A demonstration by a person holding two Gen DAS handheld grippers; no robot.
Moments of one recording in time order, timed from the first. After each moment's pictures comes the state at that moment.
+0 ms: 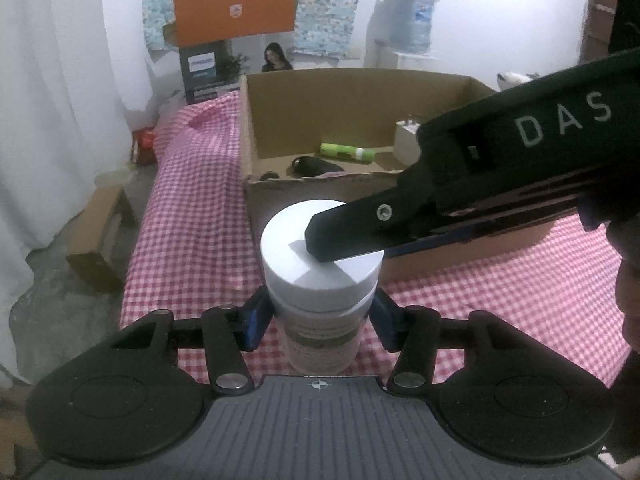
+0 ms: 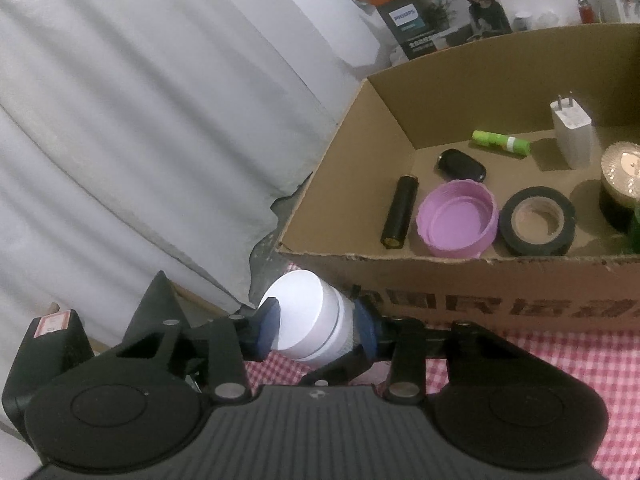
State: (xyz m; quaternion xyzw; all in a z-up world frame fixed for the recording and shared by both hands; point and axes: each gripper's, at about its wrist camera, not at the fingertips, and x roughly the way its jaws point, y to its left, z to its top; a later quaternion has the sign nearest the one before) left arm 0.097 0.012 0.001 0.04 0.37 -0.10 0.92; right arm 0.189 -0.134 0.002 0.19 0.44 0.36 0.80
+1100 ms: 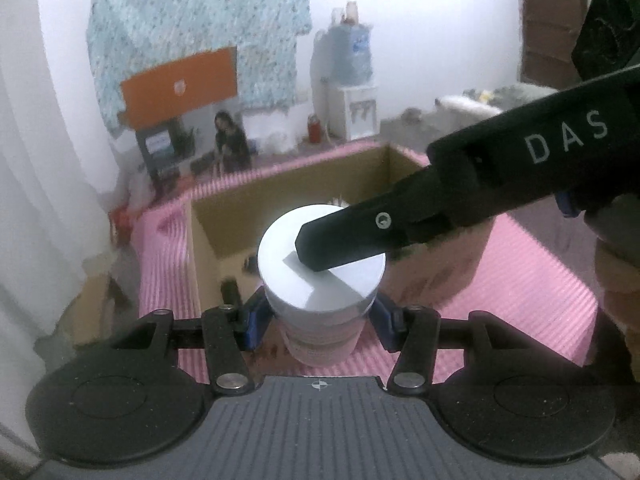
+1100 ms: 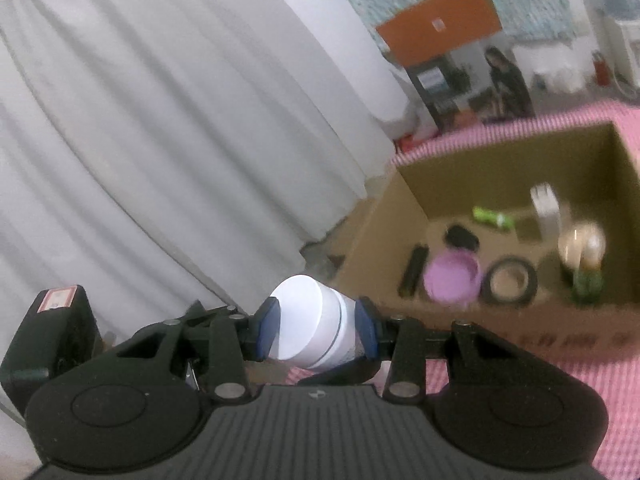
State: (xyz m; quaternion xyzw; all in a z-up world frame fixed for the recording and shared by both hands) left arm 0.072 -0.039 0.097 0.12 0.31 -0.16 0.93; right arm 0.157 -0.201 0.082 0.20 0.36 0.39 0.82
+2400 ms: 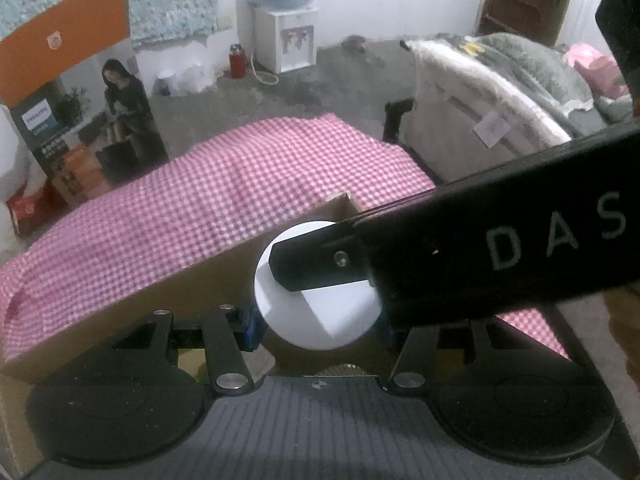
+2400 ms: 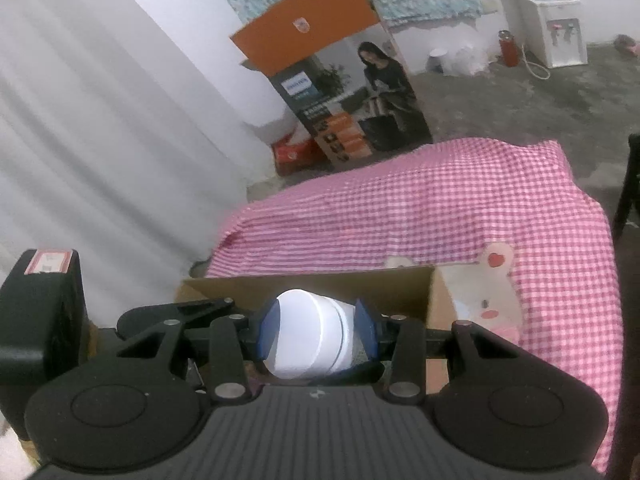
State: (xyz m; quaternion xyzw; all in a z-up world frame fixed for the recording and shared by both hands) left arm 0.308 -0.177 0.049 0.12 0.45 -0.25 0.85; right arm 0.390 -0.304 0.050 0.18 0.45 0.26 0.84
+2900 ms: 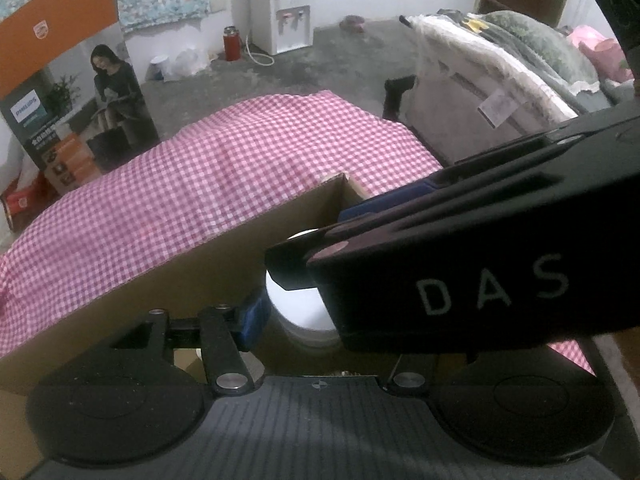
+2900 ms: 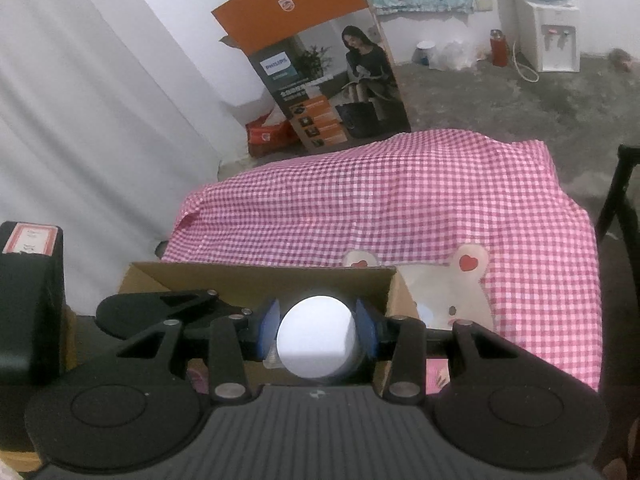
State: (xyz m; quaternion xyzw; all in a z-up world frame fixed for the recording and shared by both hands) left arm 0.318 -0.193 0.036 0.13 0.47 -0.24 0.84; right arm 0.407 -0.304 0.026 0.14 0.47 0.24 0.84
